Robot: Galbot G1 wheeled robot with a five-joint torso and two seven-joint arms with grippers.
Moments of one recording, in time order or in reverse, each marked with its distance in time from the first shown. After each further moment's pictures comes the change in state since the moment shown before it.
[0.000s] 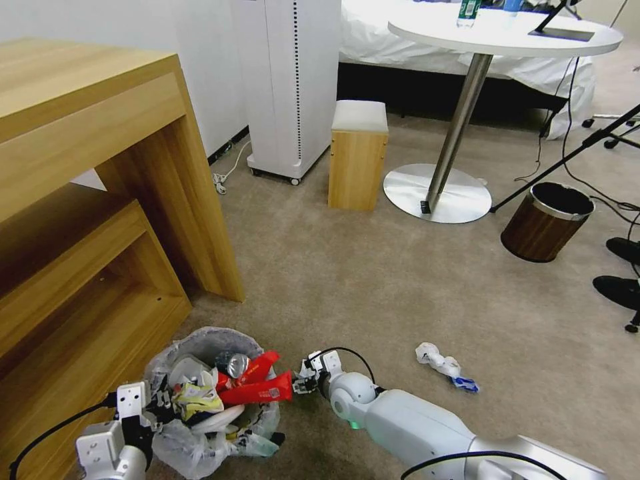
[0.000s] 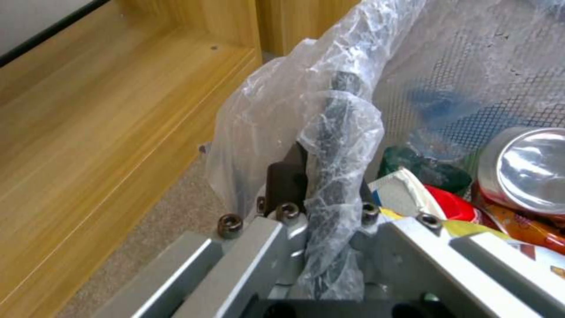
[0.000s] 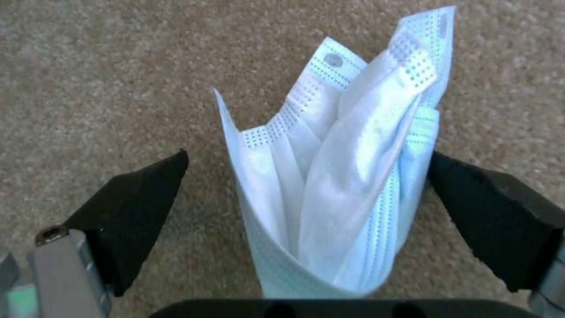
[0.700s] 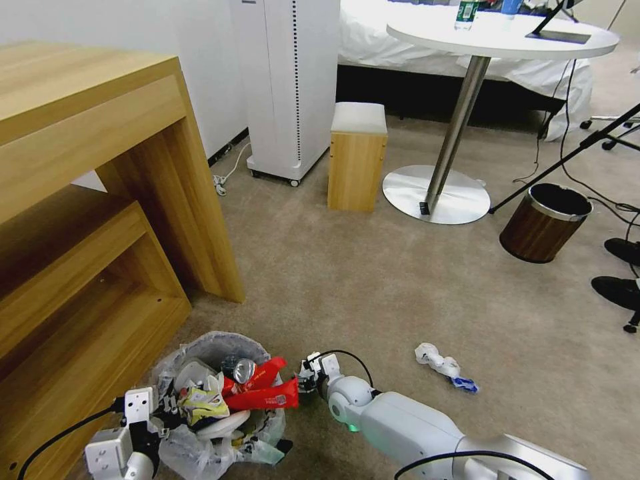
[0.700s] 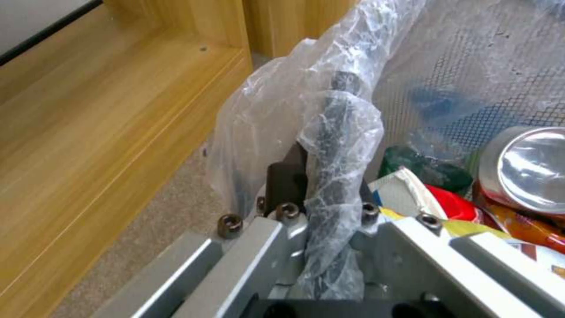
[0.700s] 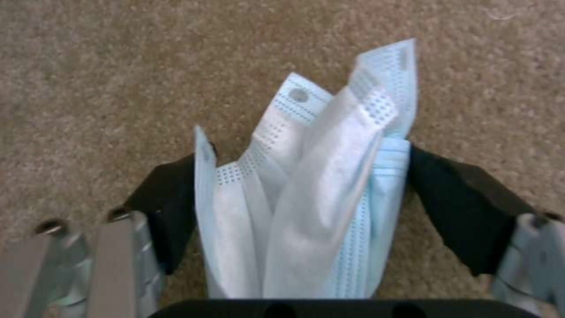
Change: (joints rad) left arm 0.017 -0.010 0.036 -0.008 0.048 -0.014 0.004; right arm 0.007 0.023 -0.001 -0.077 -0.011 0.044 -0.028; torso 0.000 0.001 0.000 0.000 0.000
